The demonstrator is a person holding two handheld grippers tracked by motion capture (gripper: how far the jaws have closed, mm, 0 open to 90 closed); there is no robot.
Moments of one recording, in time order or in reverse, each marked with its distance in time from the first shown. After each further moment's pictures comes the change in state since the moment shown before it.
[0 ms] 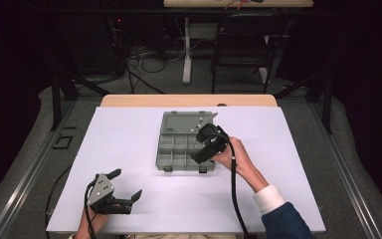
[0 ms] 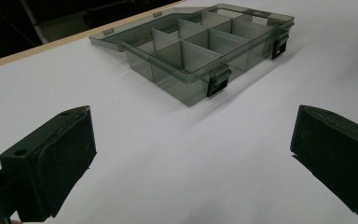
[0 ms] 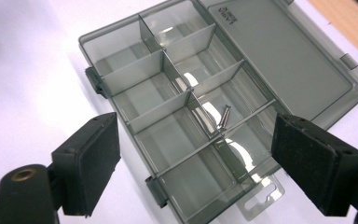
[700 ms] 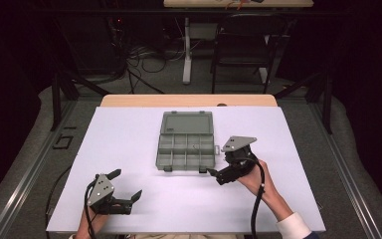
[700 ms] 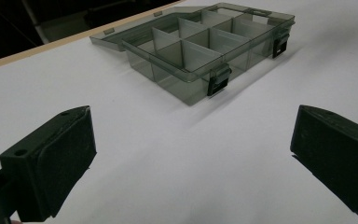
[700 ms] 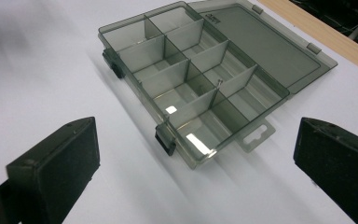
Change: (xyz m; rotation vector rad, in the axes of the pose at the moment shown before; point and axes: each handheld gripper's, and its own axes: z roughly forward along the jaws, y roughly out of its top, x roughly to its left) left arm -0.001 0.000 0.000 0.001 0.003 0.001; right arm 0.013 -0.079 -0.044 -0.219 -0.042 0.047
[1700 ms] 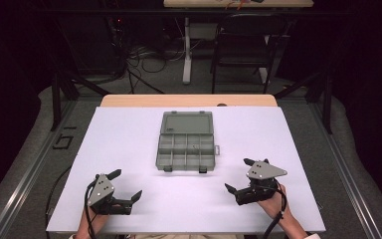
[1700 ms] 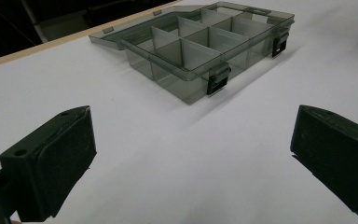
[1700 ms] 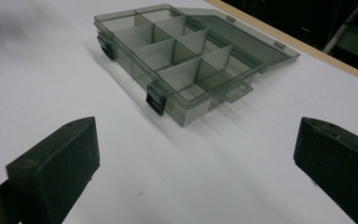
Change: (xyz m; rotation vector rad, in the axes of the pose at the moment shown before) left arm 0.000 -0.001 0.000 0.001 -0.001 -0.005; right arm 0.009 -0.079 -0.031 -0.181 -0.085 -0.002
